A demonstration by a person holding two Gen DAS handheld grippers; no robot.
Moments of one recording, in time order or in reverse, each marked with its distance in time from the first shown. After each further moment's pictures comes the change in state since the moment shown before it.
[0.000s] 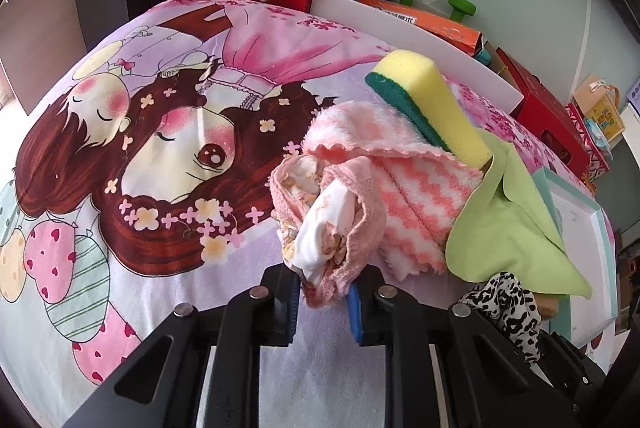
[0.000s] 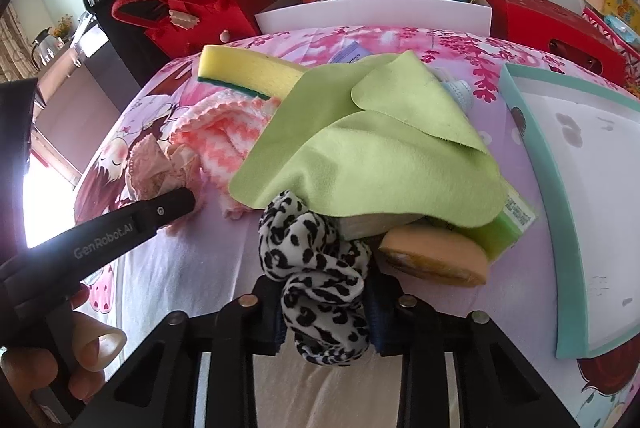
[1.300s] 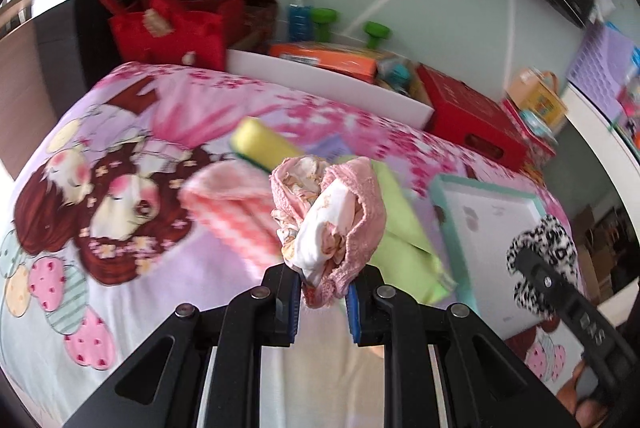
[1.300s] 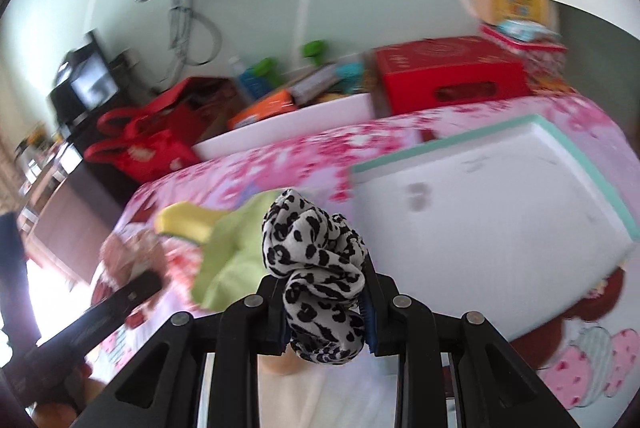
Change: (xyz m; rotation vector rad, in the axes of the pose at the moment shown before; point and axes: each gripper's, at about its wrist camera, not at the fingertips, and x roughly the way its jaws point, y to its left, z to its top) left arm -0.072 -0.071 -0.001 0.115 -0.127 -0.116; right arm -0.117 -0.104 0.017 0.258 -0.278 -0.095
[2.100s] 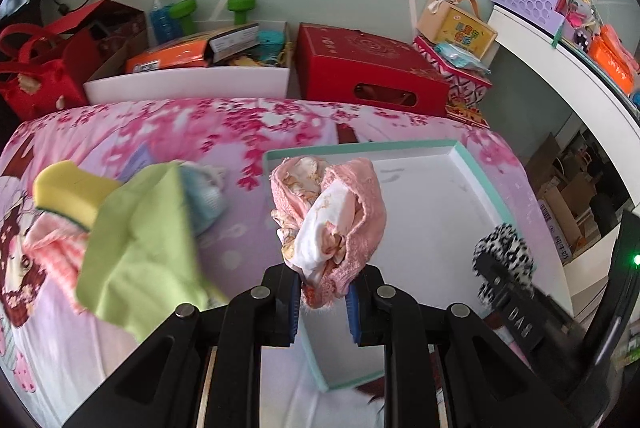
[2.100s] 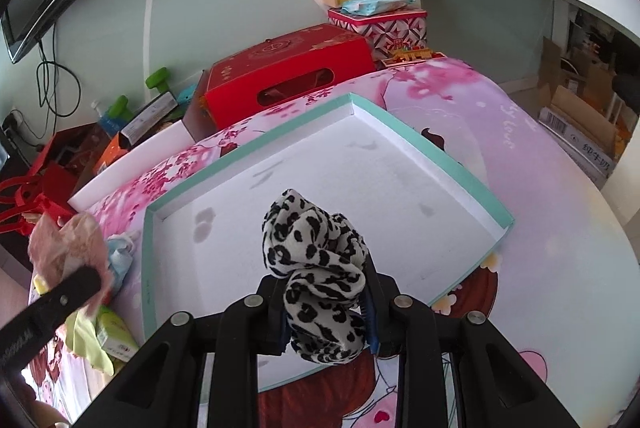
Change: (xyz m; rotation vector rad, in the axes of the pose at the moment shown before) left arm 0.044 -0.180 -0.007 0.253 0.097 -0.140; right arm -0.008 -0.144 0.009 0.204 -0.009 -0.324
